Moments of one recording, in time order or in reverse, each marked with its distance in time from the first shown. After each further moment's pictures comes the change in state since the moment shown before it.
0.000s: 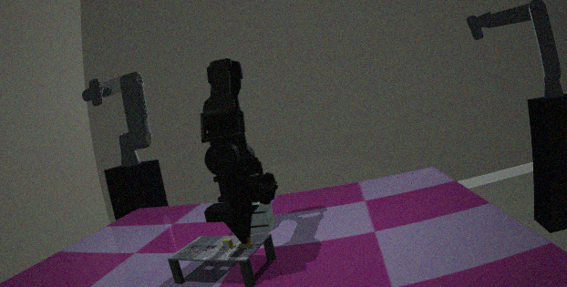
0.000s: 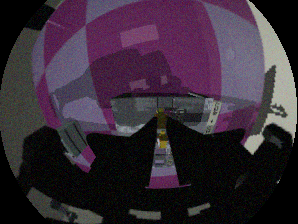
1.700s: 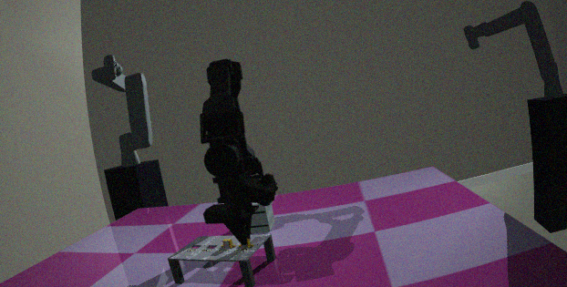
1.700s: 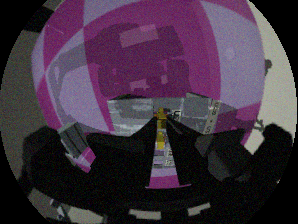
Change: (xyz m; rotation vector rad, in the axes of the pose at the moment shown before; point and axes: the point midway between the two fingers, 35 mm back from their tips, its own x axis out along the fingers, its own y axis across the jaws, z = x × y) arm 0.001 -0.005 0.001 0.017 0.001 0.004
